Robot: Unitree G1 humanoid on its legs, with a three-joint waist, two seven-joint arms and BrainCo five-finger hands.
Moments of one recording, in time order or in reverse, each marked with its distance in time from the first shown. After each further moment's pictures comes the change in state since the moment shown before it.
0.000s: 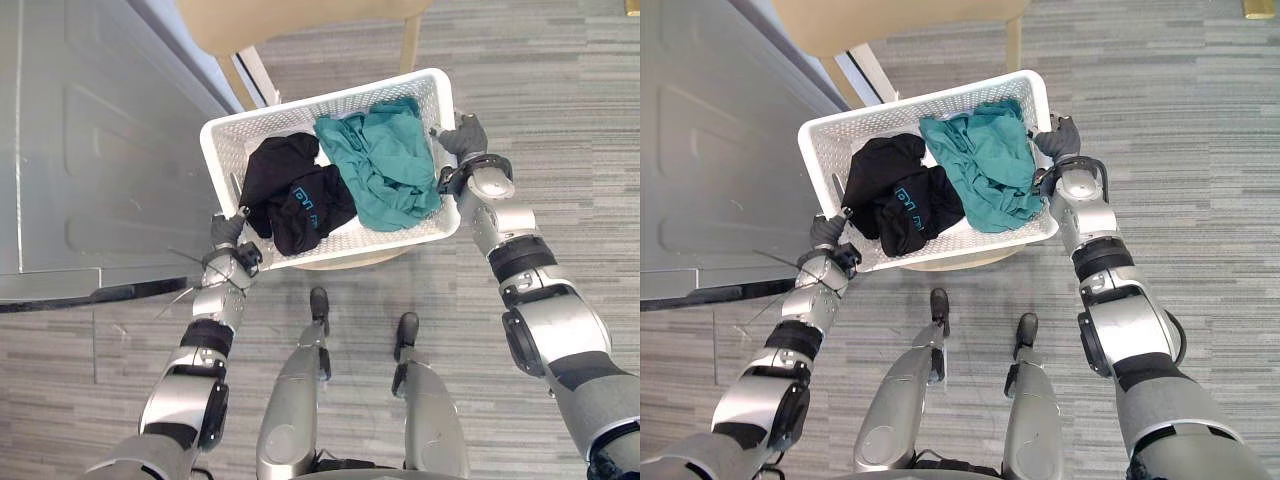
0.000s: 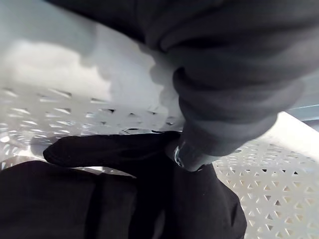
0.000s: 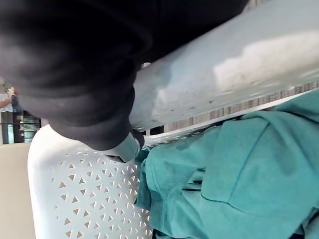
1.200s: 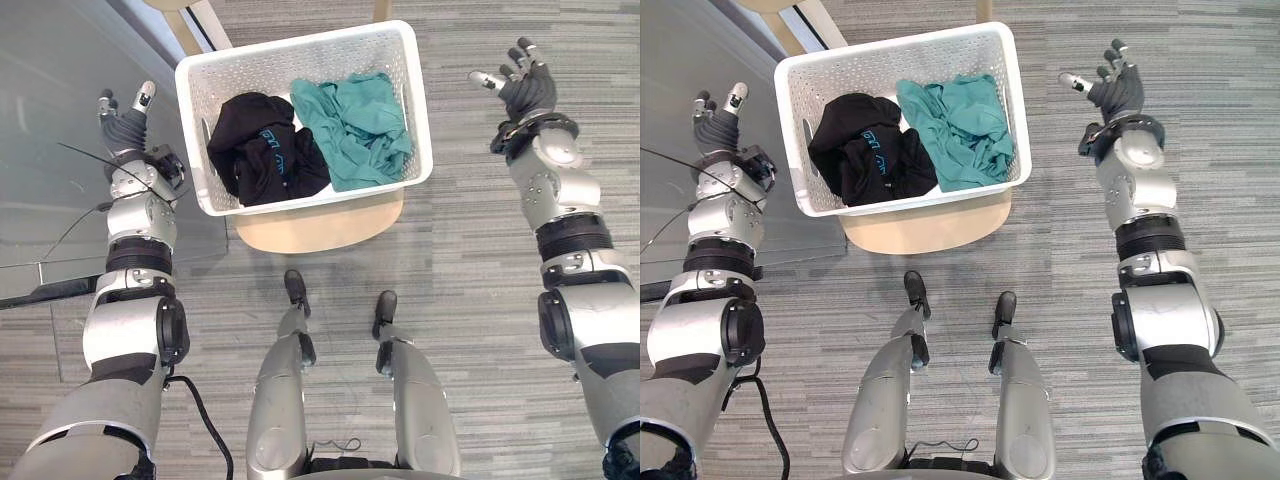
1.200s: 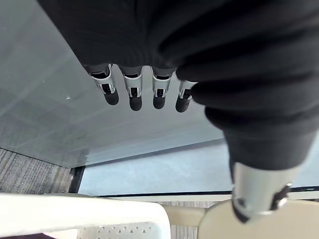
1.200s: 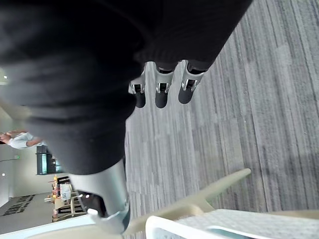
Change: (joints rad) left arm -0.327 0.242 0.288 0.076 0.251 0.089 0.067; right arm -0.040 -0.165 -0.110 -0.083 0.089 -0.012 0.065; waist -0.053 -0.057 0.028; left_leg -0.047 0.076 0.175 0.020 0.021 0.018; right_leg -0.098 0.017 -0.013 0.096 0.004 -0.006
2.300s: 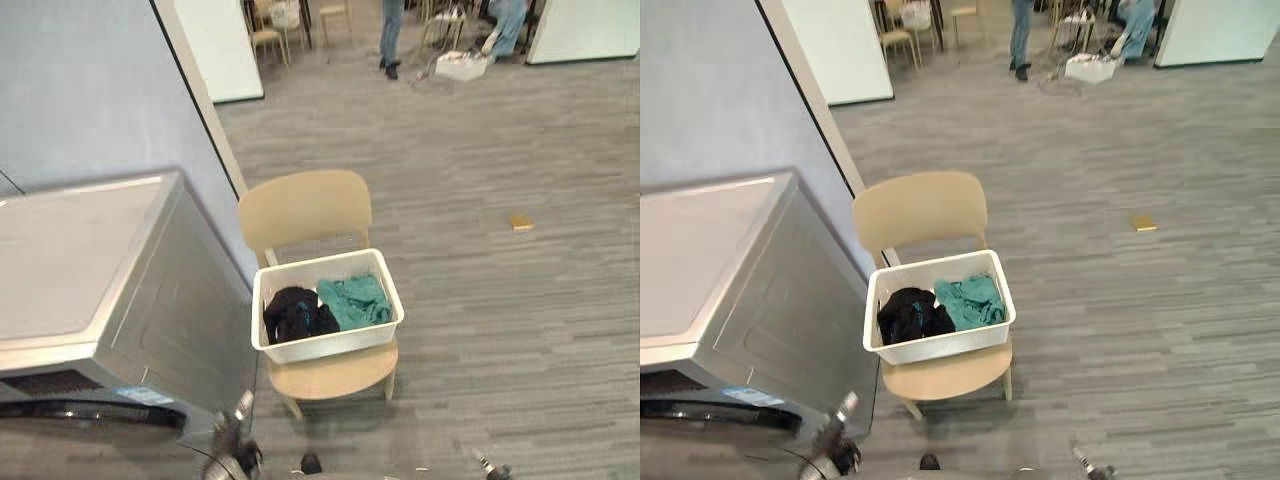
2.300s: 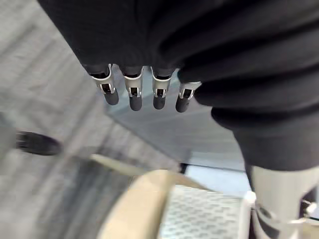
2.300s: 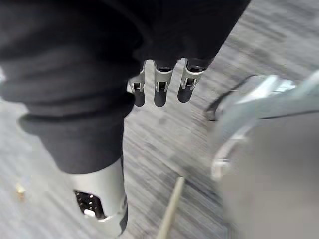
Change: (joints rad) left arm 1.186 -0.562 -0.011 0.020 0.050 -0.035 -0.190; right arm 1.350 0.554 -0.626 0.172 -0.132 -0.040 0.095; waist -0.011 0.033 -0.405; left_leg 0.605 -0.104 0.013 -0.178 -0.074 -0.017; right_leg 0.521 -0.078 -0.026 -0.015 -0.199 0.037
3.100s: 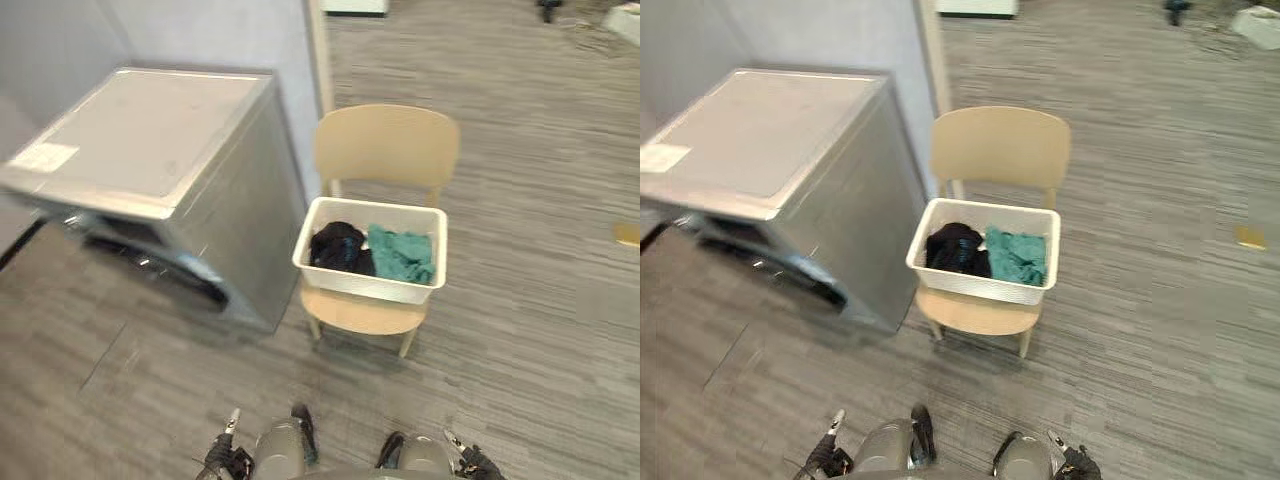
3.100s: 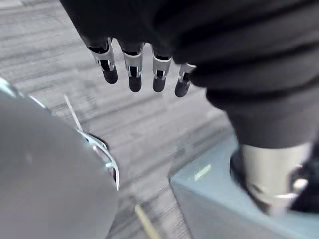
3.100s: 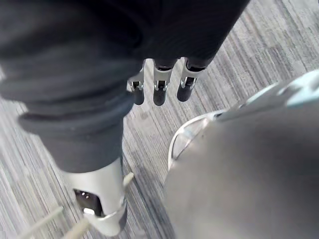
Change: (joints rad) left arm -0.092 0.040 0.217 0.138 -0.040 0.021 -0.047; right arm -0.123 -0.039 0.072 0.079 -0.042 0.007 -0.006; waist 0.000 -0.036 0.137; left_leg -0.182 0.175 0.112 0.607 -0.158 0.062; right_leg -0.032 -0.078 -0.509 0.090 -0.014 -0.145
